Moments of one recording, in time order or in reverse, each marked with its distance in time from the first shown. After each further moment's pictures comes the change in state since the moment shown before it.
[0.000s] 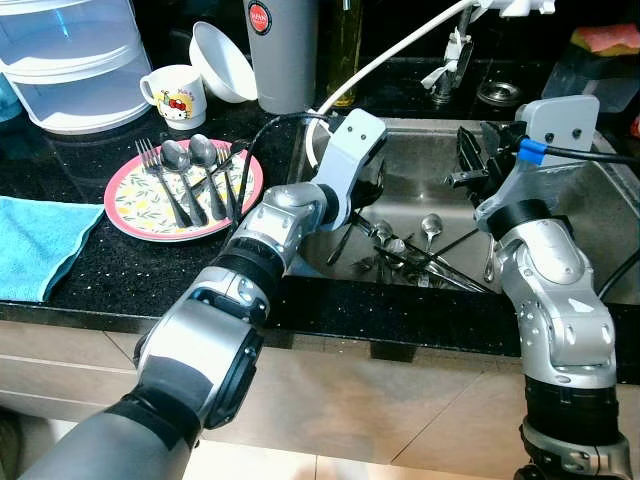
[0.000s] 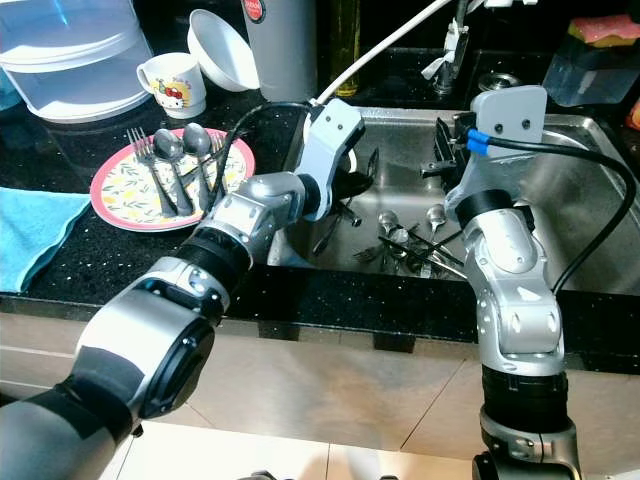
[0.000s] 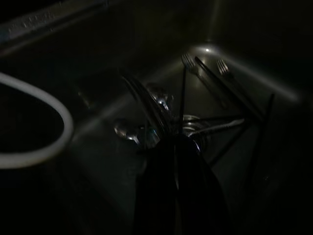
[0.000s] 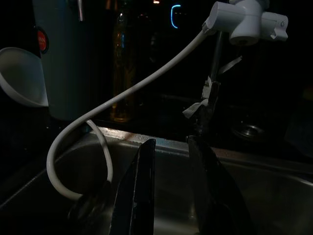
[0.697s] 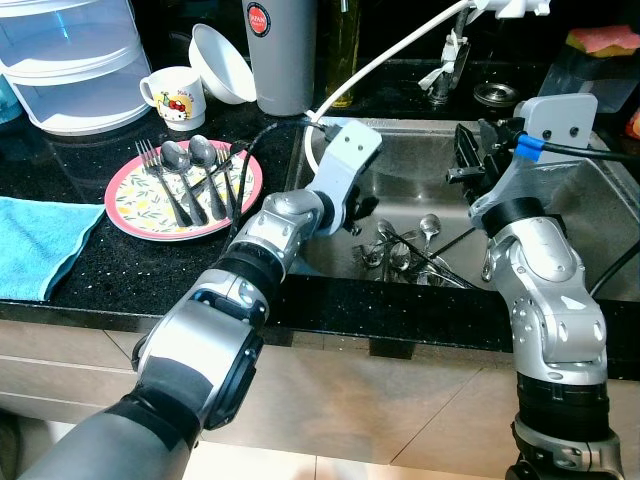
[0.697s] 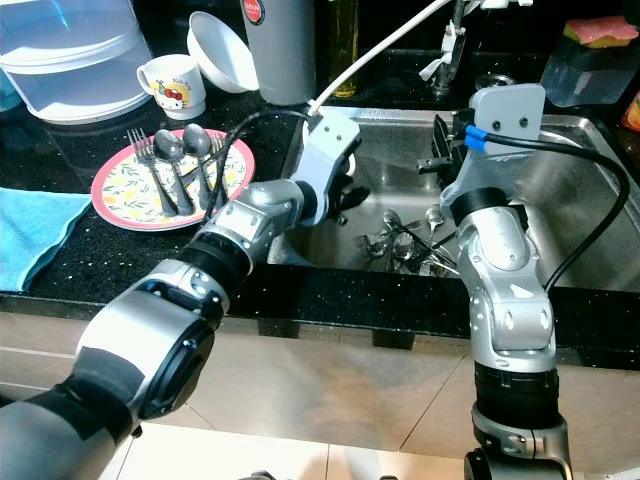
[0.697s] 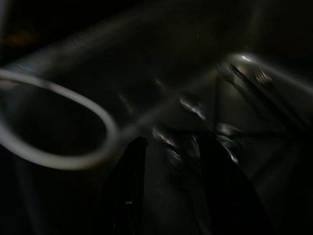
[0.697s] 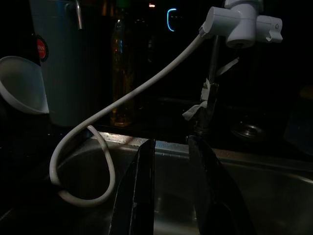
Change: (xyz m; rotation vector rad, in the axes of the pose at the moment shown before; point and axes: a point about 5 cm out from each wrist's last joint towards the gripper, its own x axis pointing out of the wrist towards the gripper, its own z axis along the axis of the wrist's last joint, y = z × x) left arm -0.002 0.013 0.015 0.073 -0.048 0.205; right arm 0.002 0.004 0.000 0.027 -0.006 -0.020
